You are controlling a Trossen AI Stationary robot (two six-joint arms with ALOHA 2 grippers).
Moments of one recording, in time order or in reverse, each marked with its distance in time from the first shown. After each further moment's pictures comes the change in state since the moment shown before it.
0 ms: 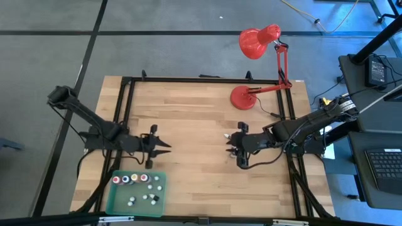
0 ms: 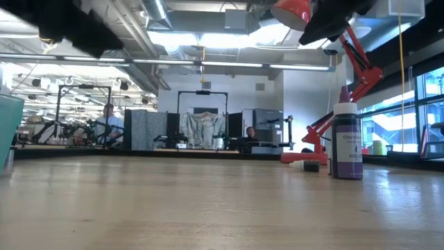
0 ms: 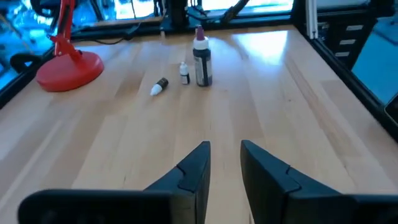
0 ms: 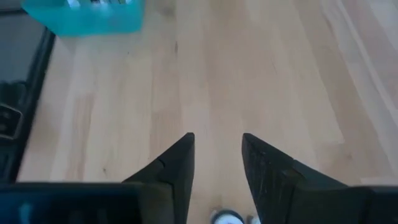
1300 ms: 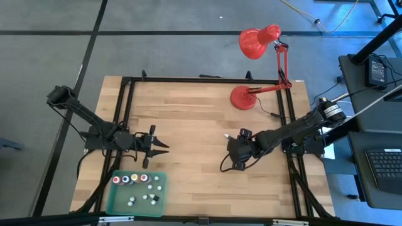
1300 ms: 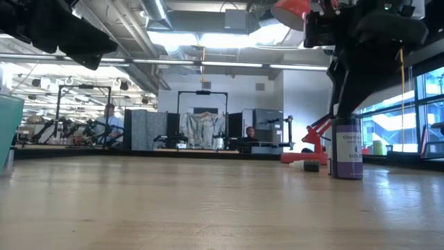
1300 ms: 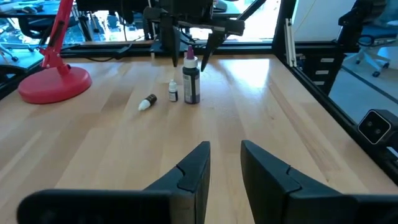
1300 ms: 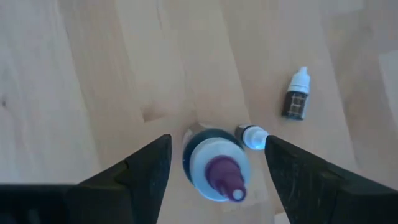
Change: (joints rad) left arm 0.004 -0.082 -0.179 0.259 0.046 0.021; right arm 0.007 0.236 -0.001 -0.227 -0.004 0.235
